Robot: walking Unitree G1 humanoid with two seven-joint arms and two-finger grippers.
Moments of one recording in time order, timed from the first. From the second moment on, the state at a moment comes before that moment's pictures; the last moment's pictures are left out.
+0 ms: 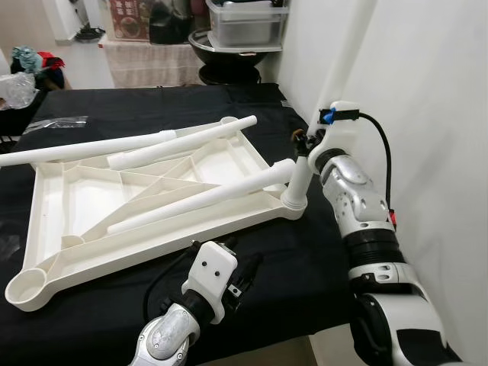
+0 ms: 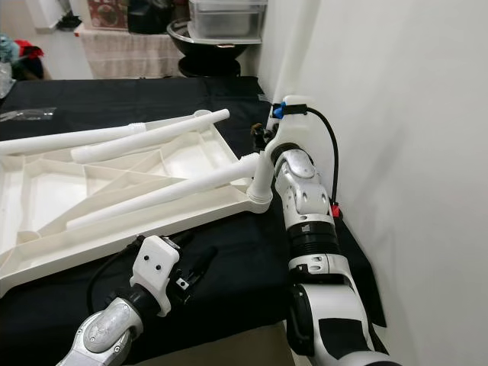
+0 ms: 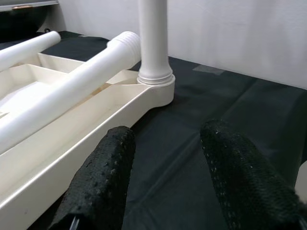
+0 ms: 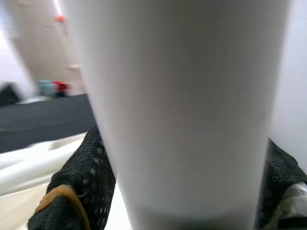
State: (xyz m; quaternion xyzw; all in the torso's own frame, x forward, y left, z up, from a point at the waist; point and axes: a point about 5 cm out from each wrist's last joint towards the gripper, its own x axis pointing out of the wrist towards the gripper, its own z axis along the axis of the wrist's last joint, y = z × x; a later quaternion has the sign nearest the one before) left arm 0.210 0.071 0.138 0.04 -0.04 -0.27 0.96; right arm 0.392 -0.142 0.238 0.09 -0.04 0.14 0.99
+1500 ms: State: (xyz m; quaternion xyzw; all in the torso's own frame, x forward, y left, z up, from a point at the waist) left arm 0.218 0.090 0.144 0.07 -0.06 -0.18 0.98; right arm 0.403 -0.173 0.228 0.05 -0.01 -0.07 1.00
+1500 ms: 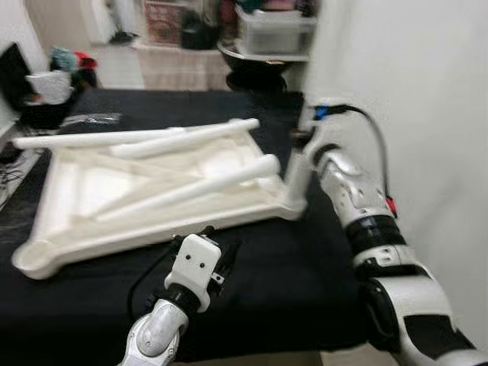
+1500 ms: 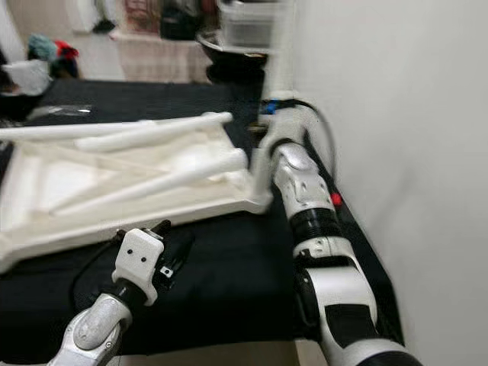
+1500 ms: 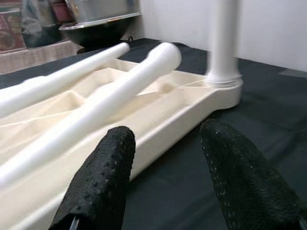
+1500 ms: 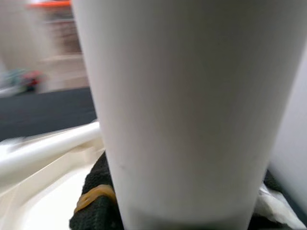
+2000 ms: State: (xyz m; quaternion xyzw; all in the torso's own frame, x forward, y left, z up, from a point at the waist) left arm 0.218 0.086 0.146 0.08 -0.07 -0.18 0.98; right arm 0.393 -0.141 0.232 0.07 -0.04 -0.11 0.99
